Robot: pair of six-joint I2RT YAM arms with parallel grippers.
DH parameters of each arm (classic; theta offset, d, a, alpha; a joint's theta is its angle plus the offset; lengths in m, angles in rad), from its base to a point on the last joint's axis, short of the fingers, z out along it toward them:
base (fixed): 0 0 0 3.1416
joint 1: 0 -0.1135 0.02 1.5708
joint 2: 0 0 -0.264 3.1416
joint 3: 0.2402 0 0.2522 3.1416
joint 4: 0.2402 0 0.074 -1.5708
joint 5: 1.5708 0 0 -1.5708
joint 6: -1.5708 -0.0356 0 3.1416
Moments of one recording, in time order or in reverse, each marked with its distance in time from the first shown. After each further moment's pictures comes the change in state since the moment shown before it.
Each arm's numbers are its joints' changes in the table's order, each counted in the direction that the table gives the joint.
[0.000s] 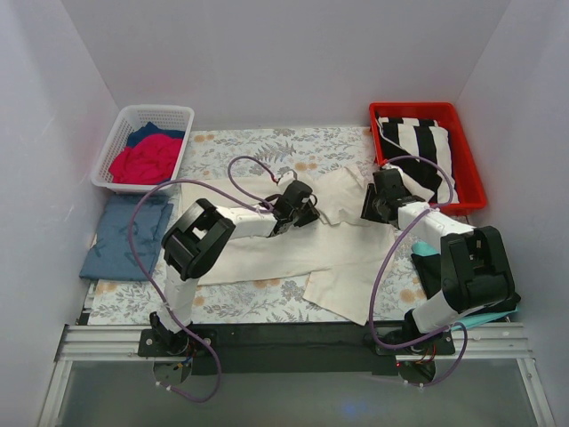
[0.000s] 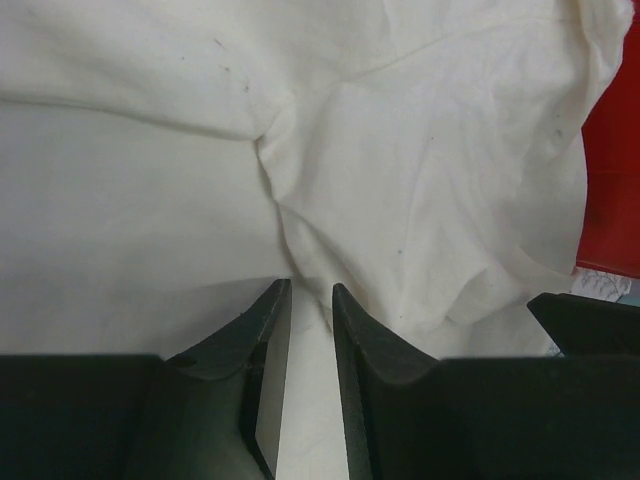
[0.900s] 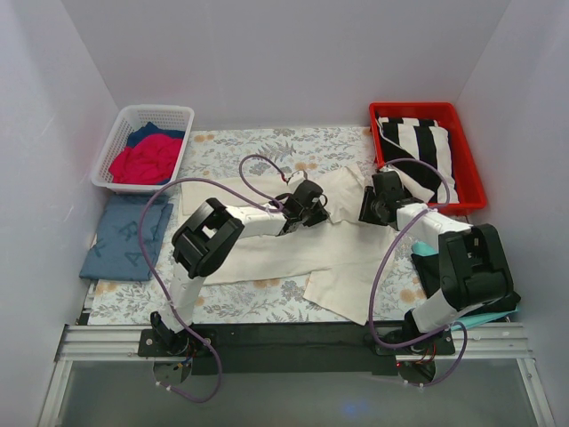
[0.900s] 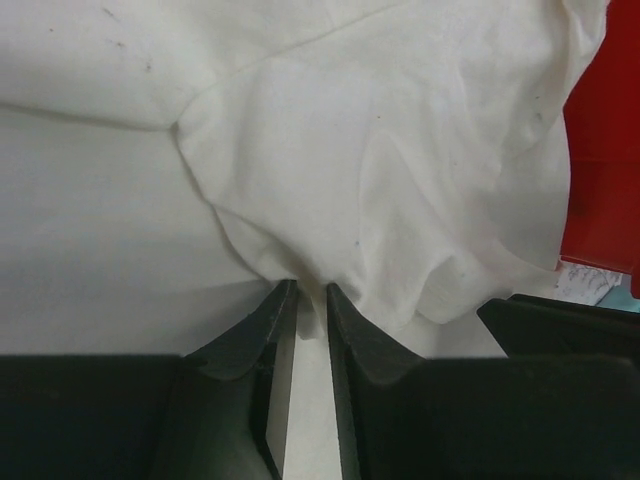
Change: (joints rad) left arm 0.040 0.070 0.097 0.026 0.010 0.017; right arm 0.005 0.011 -0.026 -0.036 -0.051 0.007
